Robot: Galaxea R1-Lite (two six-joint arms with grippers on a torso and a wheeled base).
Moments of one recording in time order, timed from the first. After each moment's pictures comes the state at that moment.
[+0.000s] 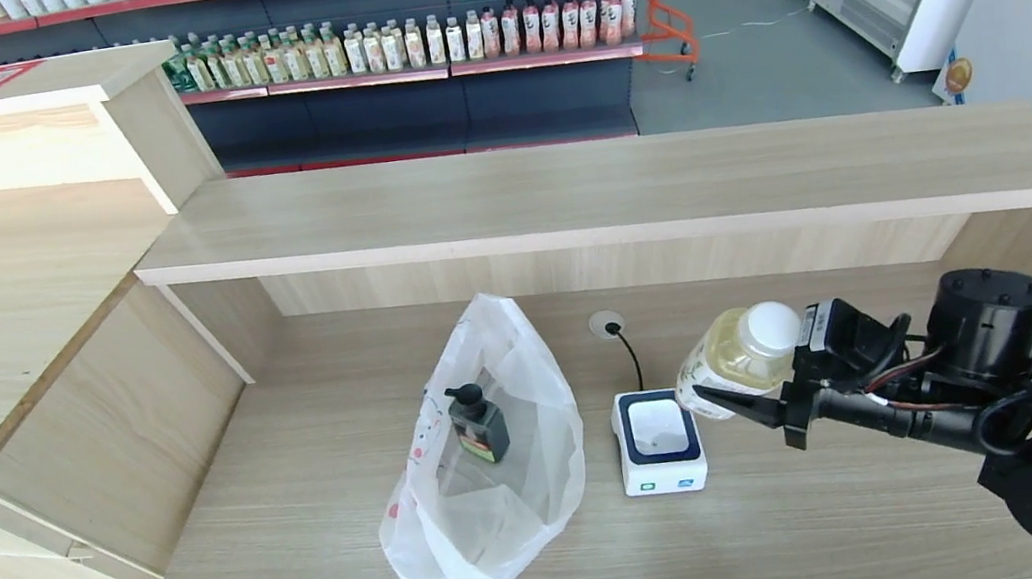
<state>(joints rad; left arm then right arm) 0.00 0.00 0.00 0.00 -0.02 0.00 0.23 2.00 -0.46 -1.50 0.66 -0.62</state>
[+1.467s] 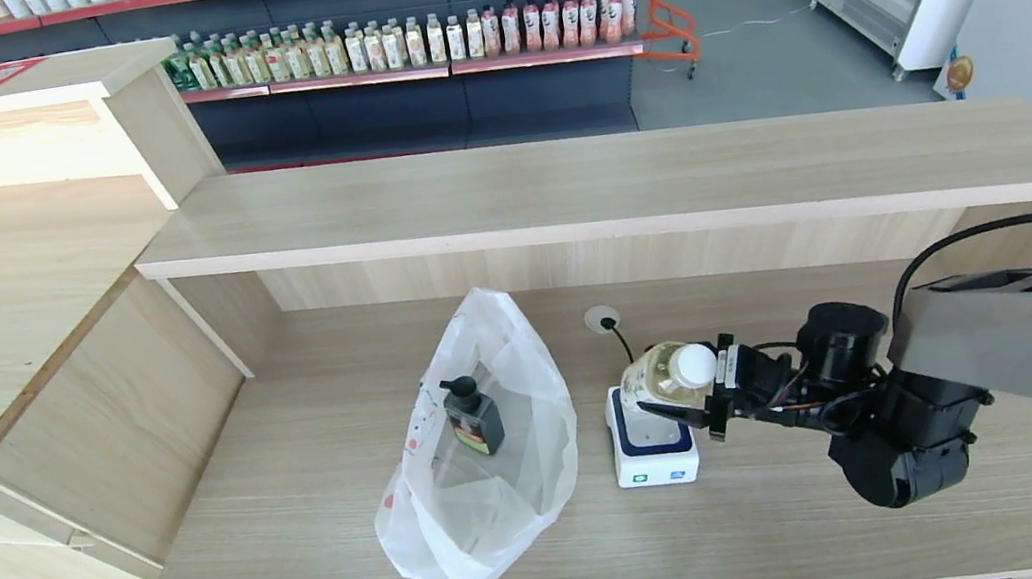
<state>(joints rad) 0.00 0.00 0.00 0.00 -0.02 0.00 0.23 2.44 -0.89 -1.57 0.88 -0.73</state>
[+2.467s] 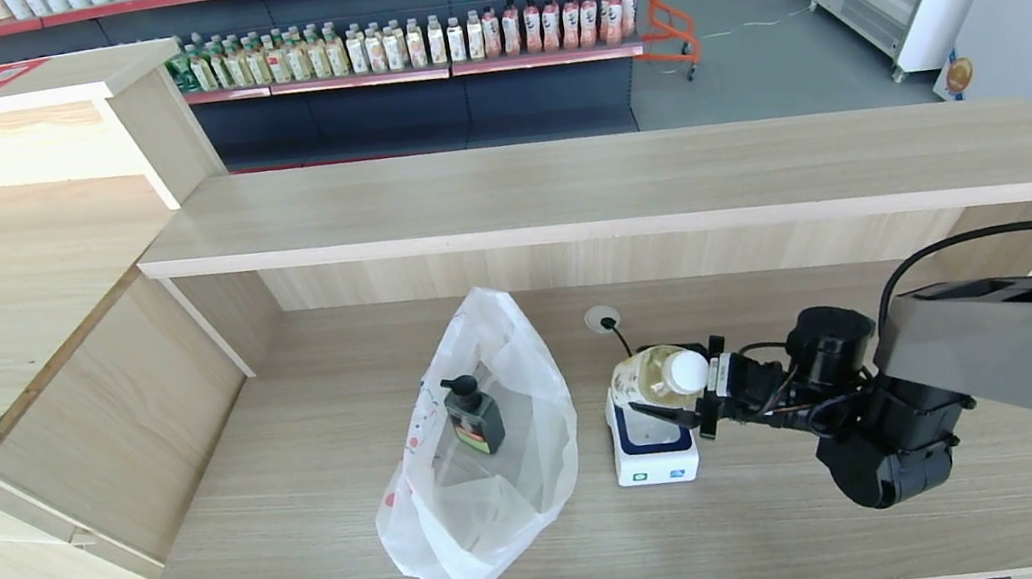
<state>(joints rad) 0.00 0.00 0.00 0.00 -0.02 0.00 0.23 2.48 -0.93 -1.57 0.88 -0.77</state>
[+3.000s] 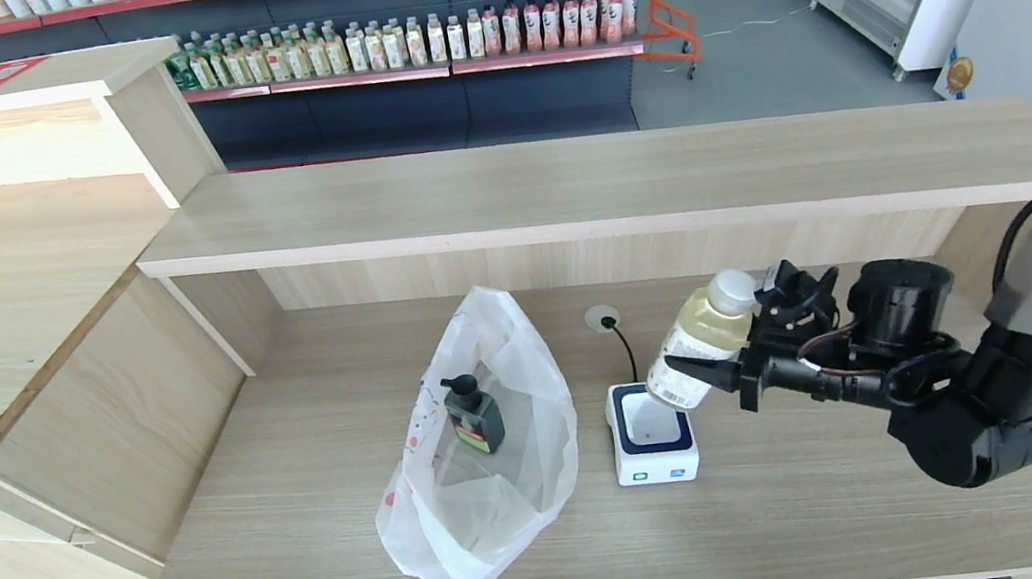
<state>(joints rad) 0.00 0.00 0.00 0.00 -0.02 0.00 0.20 2.17 -0.73 -1.39 0.70 -0.24</state>
